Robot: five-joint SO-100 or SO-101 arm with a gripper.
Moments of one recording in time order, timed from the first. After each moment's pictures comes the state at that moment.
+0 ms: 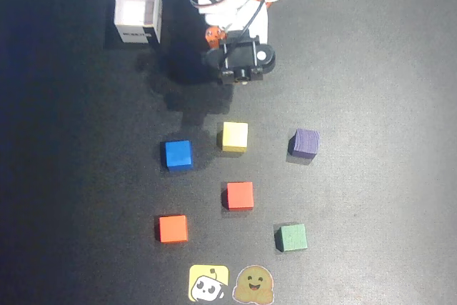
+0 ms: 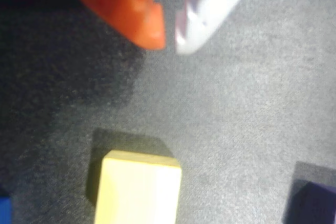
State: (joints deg) arm -4.0 176.7 165.0 72.5 86.5
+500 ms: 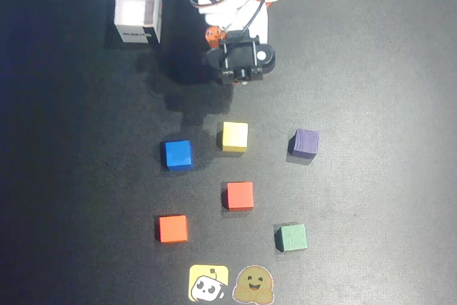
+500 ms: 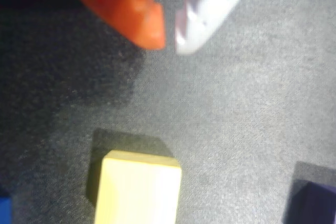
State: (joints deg) arm -4.0 176.7 165.0 72.5 86.5
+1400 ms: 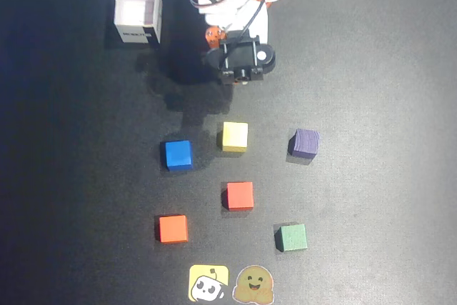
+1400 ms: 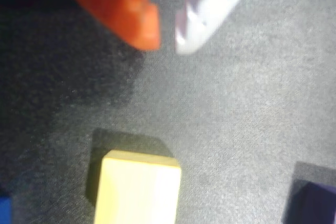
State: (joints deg) arm -4.0 176.7 165.0 72.5 86.5
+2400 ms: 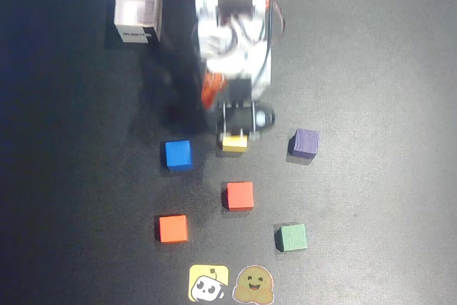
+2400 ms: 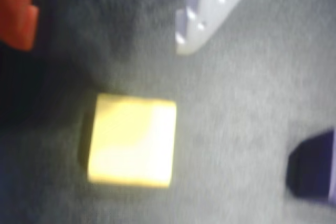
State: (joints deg) arm -5.5 127.8 137.0 65.7 90.6
